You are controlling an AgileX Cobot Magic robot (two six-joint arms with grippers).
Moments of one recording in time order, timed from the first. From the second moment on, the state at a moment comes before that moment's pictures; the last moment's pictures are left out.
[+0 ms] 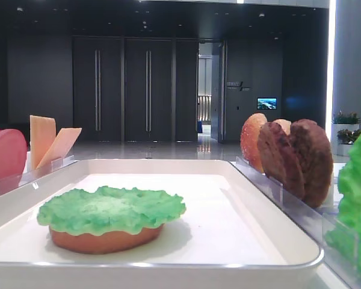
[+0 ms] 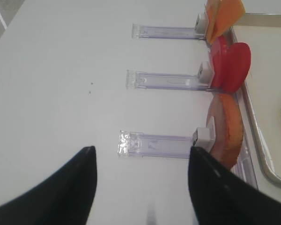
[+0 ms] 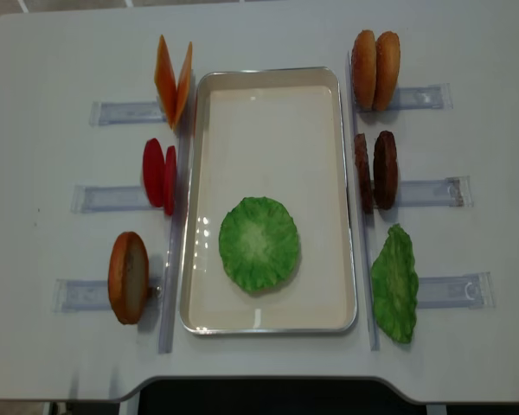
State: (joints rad) left arm 0.02 -0.02 -0.47 0.08 1.11 -0.07; right arm -0.14 0.01 -0.51 0.07 1.13 -0.06
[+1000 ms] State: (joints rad) left arm 0.02 -0.02 -0.47 0.08 1.11 -0.07; right arm -0.14 -0.01 -0.51 0.07 1.13 -0.06
